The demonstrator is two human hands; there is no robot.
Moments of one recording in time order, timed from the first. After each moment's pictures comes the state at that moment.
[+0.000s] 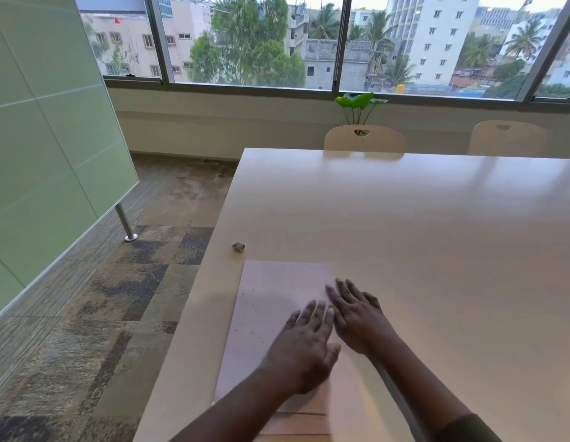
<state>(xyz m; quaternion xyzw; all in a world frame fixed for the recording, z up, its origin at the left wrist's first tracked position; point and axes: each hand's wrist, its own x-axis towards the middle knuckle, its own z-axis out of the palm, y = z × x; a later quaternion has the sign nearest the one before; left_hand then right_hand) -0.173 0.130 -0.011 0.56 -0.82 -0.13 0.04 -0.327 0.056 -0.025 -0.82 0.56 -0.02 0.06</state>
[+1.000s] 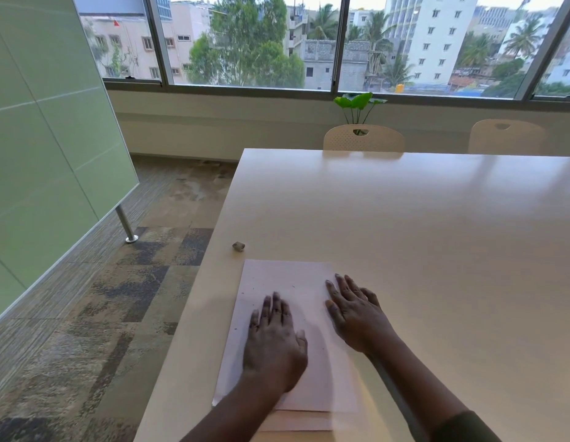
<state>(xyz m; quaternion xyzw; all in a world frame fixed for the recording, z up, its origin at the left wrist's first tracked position) -0.151 0.146 -0.010 0.72 -0.69 -0.09 0.05 -0.326 0.056 -0.029 -0.82 0.56 -0.05 0.07</state>
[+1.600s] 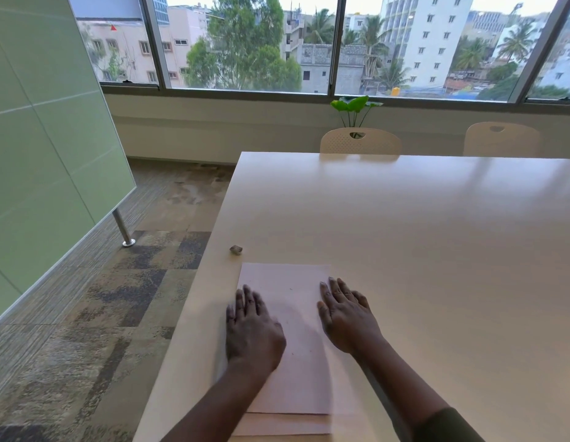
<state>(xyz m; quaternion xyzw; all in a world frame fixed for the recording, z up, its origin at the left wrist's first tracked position) -0.128 0.121 -0.017 0.78 -0.62 -0.05 0.07 -0.309 0.057 -0.030 -0.80 0.59 -0.05 0.08</state>
